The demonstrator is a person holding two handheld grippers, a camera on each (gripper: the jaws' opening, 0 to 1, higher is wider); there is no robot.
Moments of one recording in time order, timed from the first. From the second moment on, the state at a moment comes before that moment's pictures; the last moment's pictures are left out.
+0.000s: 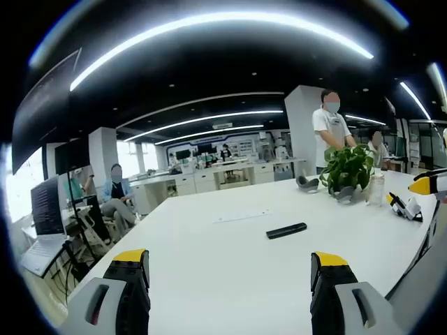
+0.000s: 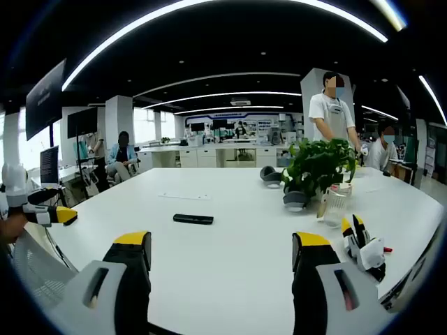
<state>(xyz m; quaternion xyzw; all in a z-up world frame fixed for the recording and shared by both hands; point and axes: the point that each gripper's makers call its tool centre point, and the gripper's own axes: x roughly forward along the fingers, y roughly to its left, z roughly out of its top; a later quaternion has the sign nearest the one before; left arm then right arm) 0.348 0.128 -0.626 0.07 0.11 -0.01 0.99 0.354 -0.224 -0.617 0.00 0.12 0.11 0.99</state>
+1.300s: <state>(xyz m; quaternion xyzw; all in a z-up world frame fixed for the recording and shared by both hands) 0.349 0.132 -0.639 0.09 0.13 -0.02 0.99 0.355 -0.226 -0.624 0.00 0.13 0.11 0.98</state>
